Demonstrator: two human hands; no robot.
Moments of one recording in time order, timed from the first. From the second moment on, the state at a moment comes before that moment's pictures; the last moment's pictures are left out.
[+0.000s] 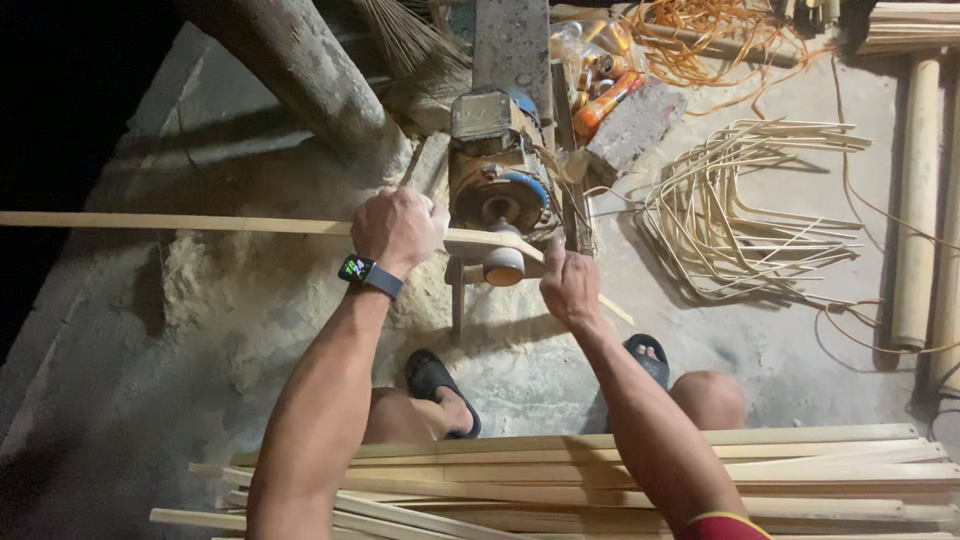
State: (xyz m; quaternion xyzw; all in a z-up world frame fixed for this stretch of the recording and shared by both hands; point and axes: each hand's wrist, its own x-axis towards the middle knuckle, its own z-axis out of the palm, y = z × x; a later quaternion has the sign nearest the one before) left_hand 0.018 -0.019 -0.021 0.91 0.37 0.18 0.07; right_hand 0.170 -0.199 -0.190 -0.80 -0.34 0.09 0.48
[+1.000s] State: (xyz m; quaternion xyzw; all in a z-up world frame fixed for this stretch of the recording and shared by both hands) left_hand 0.020 -0.031 -0.147 0.82 0.39 0.29 0.32; right_hand 0.104 -0.153 -0.272 -0.64 -0.19 0.16 0.72
